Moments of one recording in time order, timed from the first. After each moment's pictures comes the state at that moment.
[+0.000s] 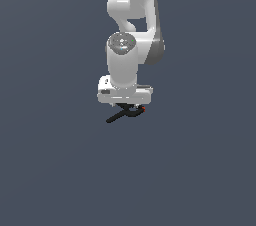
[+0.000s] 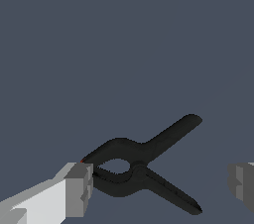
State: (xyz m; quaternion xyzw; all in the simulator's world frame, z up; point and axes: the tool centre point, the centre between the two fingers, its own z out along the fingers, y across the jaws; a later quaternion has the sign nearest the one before) arm -0.014 -0.013 0.158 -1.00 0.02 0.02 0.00
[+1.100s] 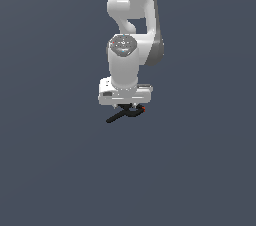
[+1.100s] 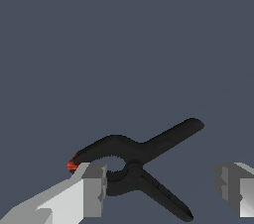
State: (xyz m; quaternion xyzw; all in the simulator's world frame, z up) arm -0.018 -0.013 0.151 -1.00 -0.03 0.02 0.00
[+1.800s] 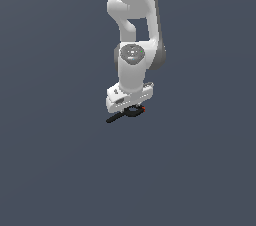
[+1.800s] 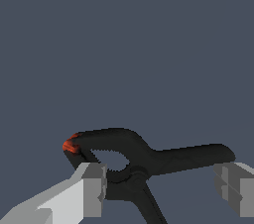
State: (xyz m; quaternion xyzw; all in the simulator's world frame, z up) arm -0.031 0.009 0.118 -0.98 -0.22 0.02 0.00
